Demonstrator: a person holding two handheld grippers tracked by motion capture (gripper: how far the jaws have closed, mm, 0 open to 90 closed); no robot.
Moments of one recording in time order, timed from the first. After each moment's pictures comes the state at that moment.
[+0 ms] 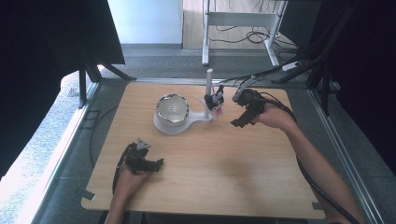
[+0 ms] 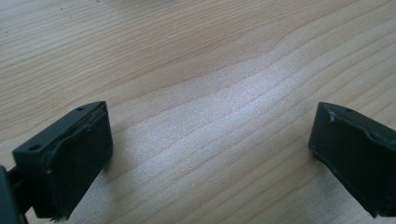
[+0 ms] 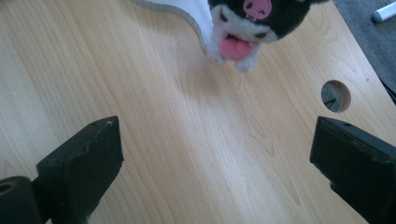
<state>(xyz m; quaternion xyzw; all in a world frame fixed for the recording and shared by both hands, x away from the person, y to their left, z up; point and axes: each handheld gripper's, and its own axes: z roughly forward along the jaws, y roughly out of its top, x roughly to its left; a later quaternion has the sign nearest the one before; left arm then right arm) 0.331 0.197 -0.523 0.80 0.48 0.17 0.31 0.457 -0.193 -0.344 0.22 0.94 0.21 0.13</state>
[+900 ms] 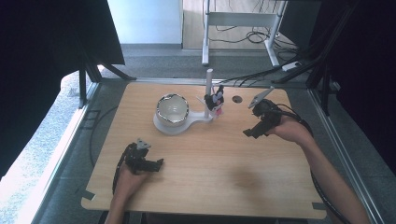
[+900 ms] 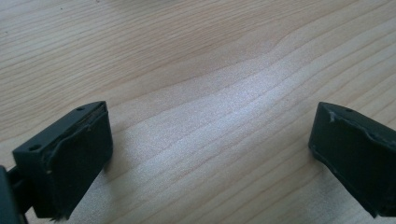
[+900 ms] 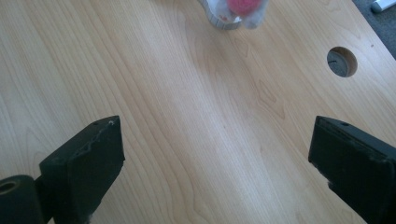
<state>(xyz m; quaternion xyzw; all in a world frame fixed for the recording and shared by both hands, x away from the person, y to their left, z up) 0.331 0.197 -0.523 0.80 0.48 0.16 0.31 0.420 -0.236 -0.350 0.24 0.94 0.23 0.13</state>
